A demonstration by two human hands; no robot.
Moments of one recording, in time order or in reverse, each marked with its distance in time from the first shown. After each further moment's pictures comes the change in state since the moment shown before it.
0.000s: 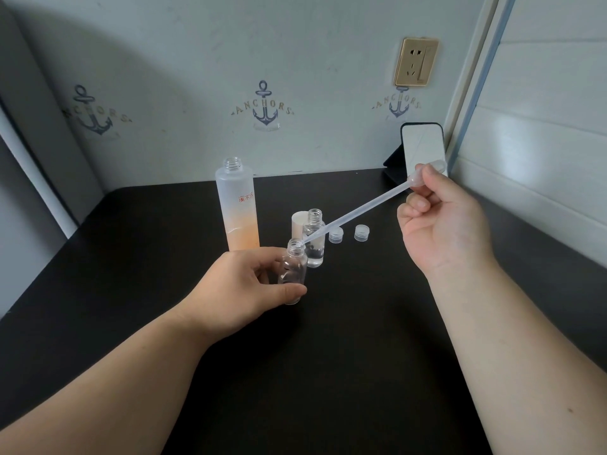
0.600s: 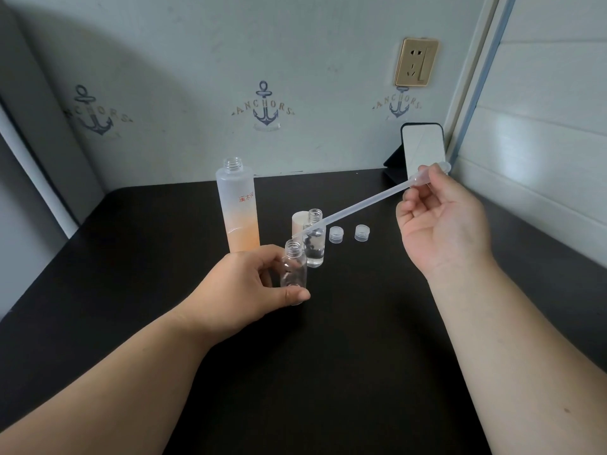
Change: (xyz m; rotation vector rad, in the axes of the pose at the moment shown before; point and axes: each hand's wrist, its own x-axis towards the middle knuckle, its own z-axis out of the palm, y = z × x) left_hand 0.001 0.002 -0.001 0.045 -0.020 -0.059; right_hand -0.003 -0.001 0.003 0.023 0.082 0.028
